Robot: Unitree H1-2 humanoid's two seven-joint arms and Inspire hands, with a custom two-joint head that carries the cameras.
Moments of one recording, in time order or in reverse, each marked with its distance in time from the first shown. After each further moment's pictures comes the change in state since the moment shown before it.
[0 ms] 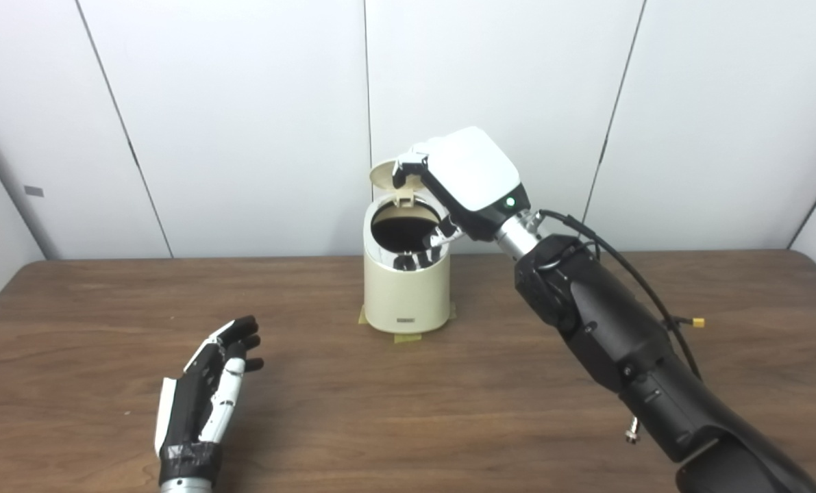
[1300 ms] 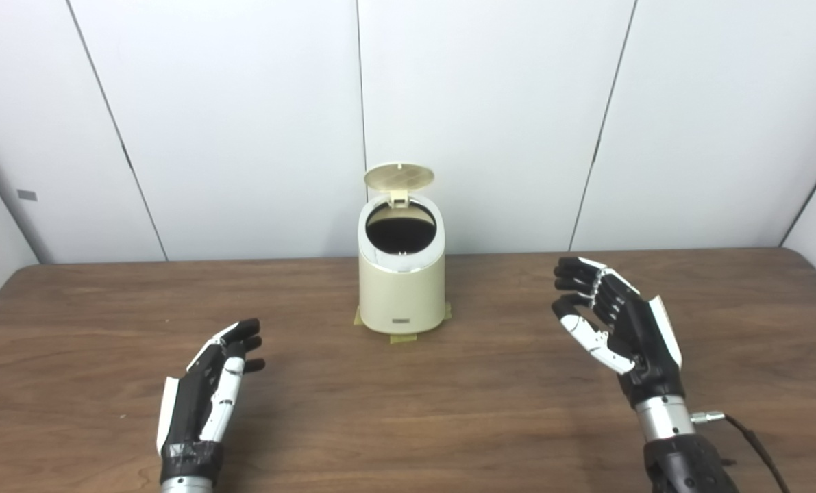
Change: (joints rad) left arm -0.004 0.009 -0.004 0.008 -0.011 0.008 -0.004; right arm 0.694 0.095 -0.438 -0.374 1.102 -0.013 0.141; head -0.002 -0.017
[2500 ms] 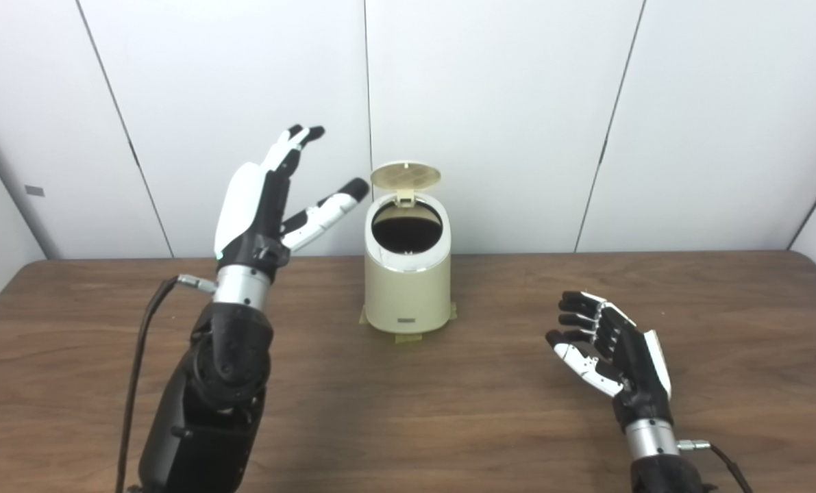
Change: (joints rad) left arm -0.589 0.113 -0.293 -0.065 0.631 0.492 -0.033; right arm -0.006 0.064 -0.050 0.134 -0.103 0.000 -0.025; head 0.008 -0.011
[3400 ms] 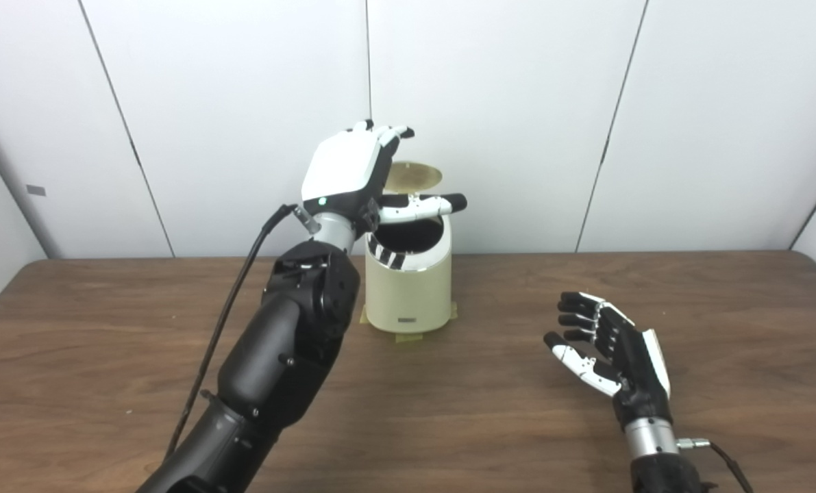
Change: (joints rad) left arm -0.203 -0.046 -0.168 0.247 0.319 0.096 -0.174; right arm -0.004 0.001 0.000 0.002 -0.013 0.017 0.000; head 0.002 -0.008
